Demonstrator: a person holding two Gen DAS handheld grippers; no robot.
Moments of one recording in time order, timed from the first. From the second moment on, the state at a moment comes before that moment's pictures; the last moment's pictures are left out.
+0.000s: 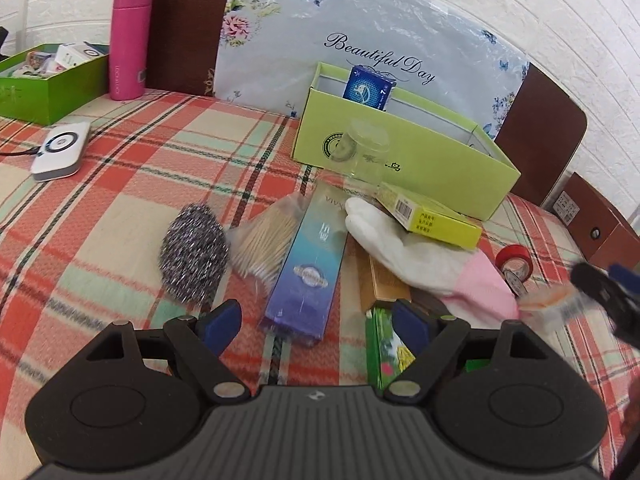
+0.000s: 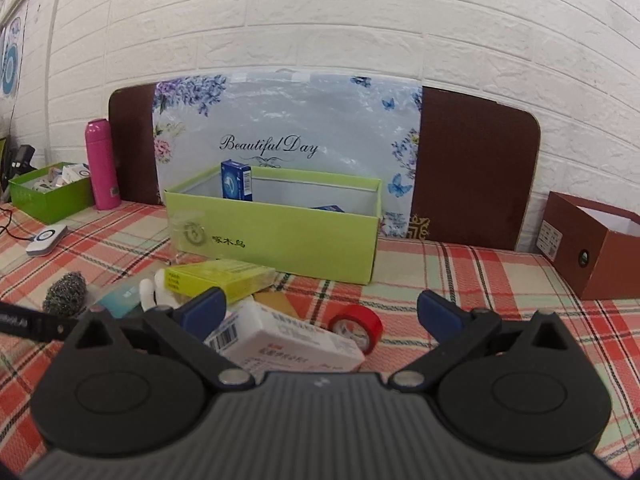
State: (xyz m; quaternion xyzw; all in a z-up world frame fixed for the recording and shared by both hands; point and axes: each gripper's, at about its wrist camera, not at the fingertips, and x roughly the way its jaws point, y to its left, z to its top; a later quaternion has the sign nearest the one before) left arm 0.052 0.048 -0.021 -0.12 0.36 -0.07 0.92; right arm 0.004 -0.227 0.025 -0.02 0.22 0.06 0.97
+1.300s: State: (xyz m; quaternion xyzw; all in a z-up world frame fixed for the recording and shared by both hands) left arm 0.042 0.037 -0.036 -0.08 0.41 -0.11 0.90; right arm -0.026 -0.261 -0.033 0.00 0.36 0.05 0.93
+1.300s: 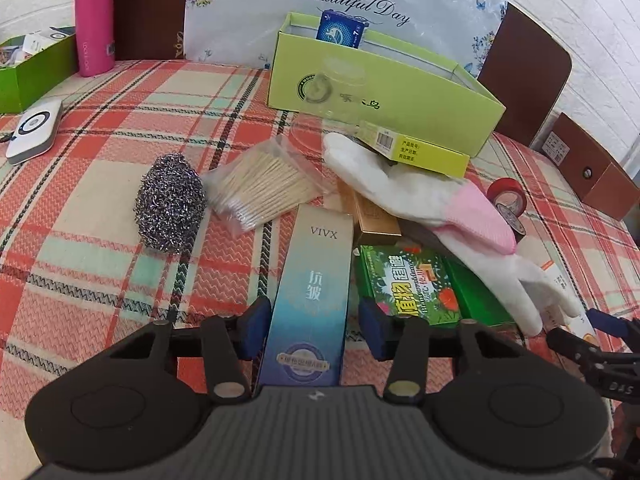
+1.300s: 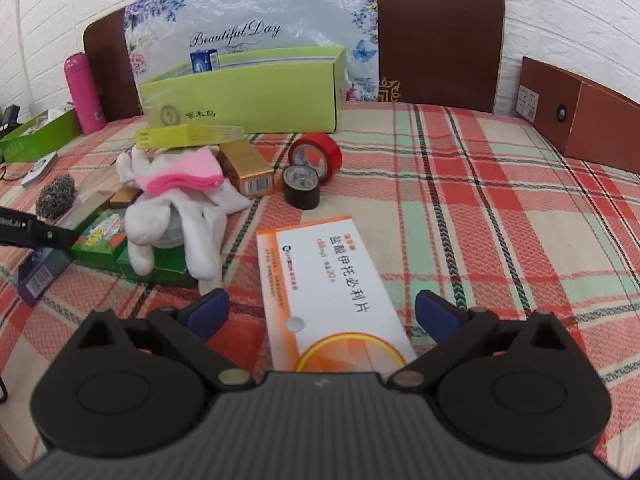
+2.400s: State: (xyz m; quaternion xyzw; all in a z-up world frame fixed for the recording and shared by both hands) left arm 0.055 0.028 0.061 -0.07 0.31 -0.17 0.93; right arm 0.016 -0.288 0.065 0.09 0.22 0.11 0.97
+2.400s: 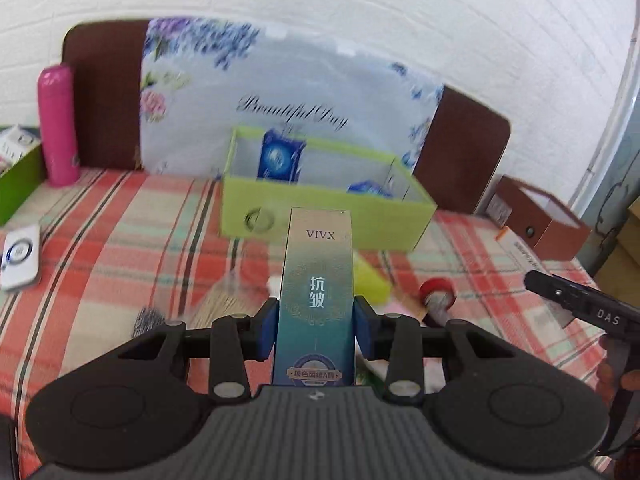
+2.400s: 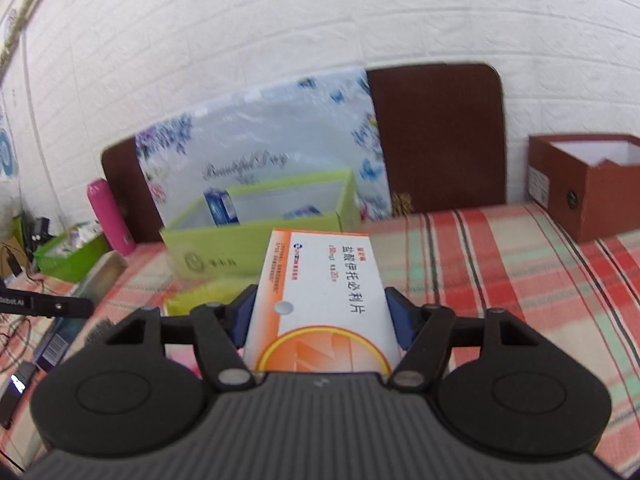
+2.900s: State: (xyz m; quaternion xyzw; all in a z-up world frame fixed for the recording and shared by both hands) left arm 0.186 -0.023 0.102 -0.12 0.31 -0.22 0.92; right arm 0.087 -0.253 0.103 0.05 0.17 0.14 0.97
